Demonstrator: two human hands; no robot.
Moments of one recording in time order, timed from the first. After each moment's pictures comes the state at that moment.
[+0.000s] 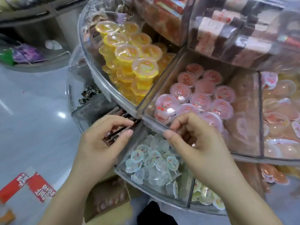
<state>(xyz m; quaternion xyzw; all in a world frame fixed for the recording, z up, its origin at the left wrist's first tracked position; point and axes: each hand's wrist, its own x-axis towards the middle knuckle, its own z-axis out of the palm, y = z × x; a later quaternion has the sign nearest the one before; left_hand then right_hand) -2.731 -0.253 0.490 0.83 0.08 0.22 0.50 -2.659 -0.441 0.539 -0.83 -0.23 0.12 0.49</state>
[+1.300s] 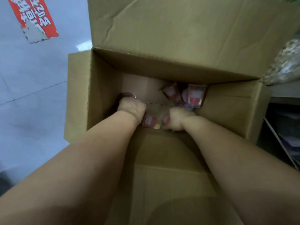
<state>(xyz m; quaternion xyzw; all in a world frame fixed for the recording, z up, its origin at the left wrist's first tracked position) -2.947 -0.175 -0.286 0.83 0.26 -0.47 0.12 -2.829 -0.266 -0.305 -0.71 -0.43 0.52 -0.21</state>
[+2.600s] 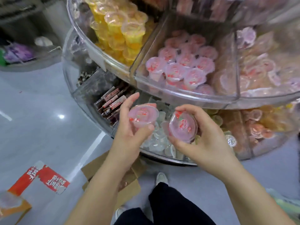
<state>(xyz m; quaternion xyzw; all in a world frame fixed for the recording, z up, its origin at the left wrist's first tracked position) -2.787 -0.330 0.468 0.68 0.07 0.12 0.72 -2.742 -0.501 0.505 -0.83 -0.22 0.08 0.50</state>
